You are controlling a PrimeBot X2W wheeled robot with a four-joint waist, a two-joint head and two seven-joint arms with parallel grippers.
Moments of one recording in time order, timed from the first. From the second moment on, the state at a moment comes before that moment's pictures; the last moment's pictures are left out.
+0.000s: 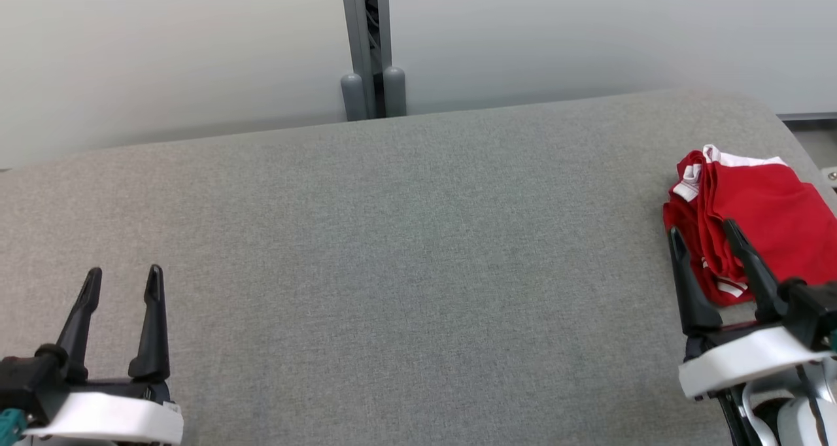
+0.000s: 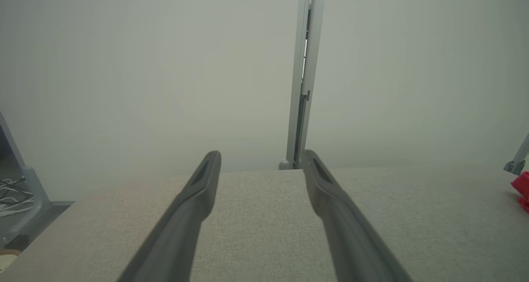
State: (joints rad) left arm 0.04 0.46 -0.19 -0.08 -0.56 0.21 -0.23; right arm -0.10 -0.08 -0.01 0.02 0.17 0.13 -0.06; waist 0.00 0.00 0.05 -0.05
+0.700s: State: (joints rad) left arm 0.14 0.47 -0.21 -0.12 -0.57 0.24 -0.19; right arm 0.04 -0.05 -0.03 -0.08 0.16 0.13 0.03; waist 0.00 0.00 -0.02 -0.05
